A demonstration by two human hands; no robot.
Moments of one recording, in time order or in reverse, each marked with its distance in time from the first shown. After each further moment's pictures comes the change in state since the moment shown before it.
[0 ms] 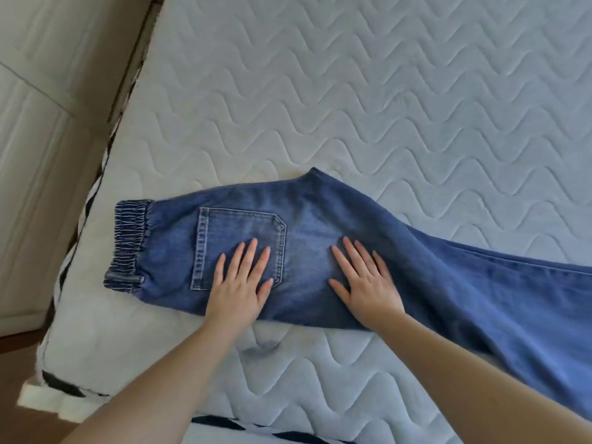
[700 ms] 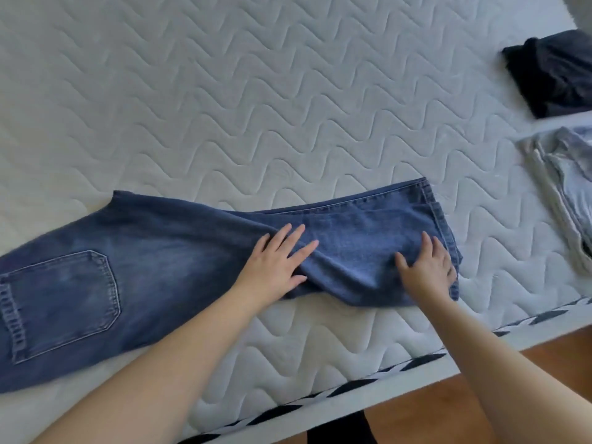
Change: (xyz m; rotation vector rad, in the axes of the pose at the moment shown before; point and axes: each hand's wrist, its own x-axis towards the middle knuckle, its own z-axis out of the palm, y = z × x) left_hand 0.070 0.321 -0.080 -0.044 -0.196 0.733; right_hand -0.235 0.268 -0.014 0.541 0.114 1.186
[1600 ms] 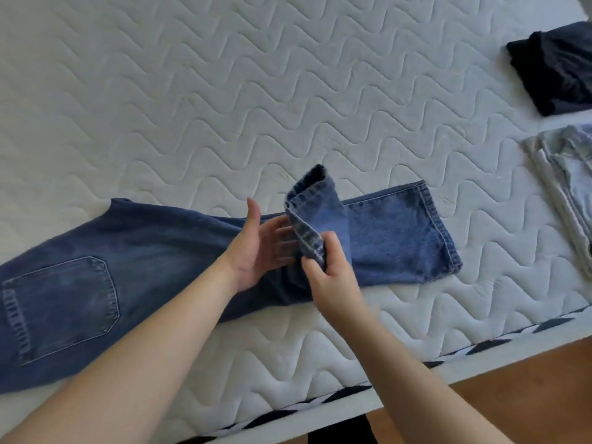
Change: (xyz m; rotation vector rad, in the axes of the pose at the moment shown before) left_hand 0.019 -0.009 -0.064 -1.949 -0.179 -0.458; right_hand -0.112 -0.123 -0.017 0.859 -0.300 -0.446
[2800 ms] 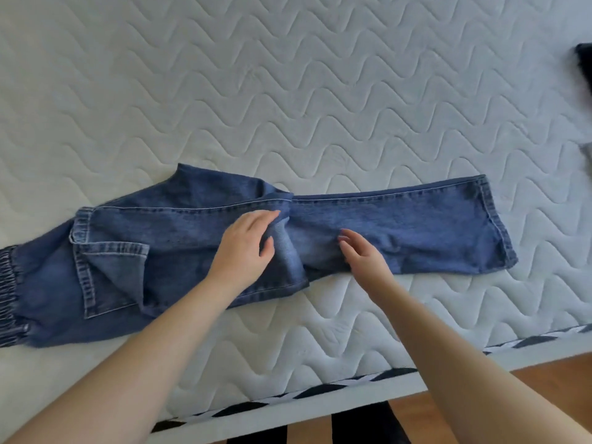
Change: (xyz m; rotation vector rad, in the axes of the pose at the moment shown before) left_hand -0.086 -0.034 -0.121 1.300 0.521 0.574; right_hand 0.032 0.066 0.063 -0.163 -0.089 0.292
